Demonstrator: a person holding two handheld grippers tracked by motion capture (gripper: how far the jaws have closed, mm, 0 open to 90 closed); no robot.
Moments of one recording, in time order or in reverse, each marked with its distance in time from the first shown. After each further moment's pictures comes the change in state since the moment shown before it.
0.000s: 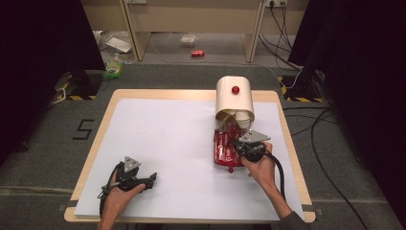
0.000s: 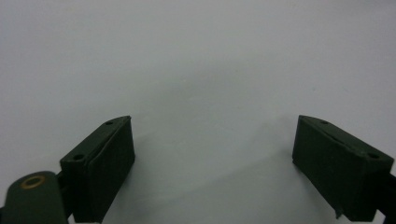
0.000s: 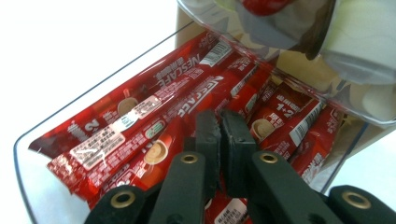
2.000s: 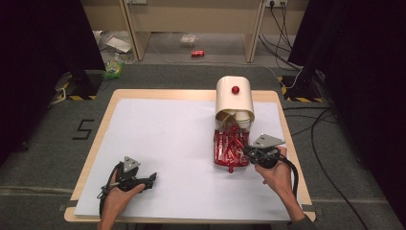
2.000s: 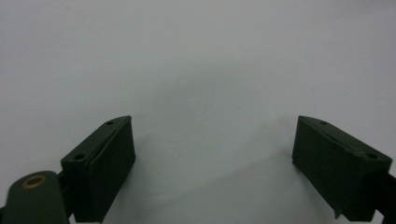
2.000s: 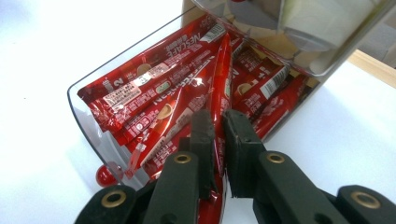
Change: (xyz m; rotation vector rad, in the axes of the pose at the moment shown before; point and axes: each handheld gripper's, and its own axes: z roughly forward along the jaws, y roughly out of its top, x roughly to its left) left arm 0.001 0.000 0.000 -0.006 -0.005 -0.008; right arm -0.006 -0.005 -0.048 0.051 0.021 -0.021
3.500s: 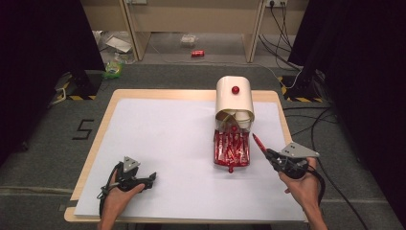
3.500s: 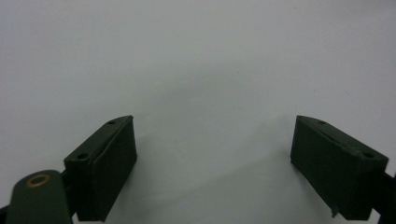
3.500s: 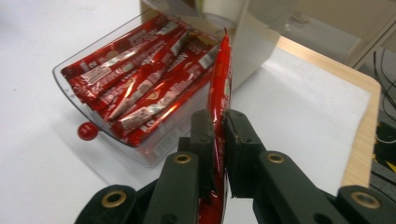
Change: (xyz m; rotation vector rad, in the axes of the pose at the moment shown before) left arm 0.000 0.000 0.000 -0.003 0.003 -0.004; right arm -0.022 -0.035 -0.060 -0.074 -0.085 0.061
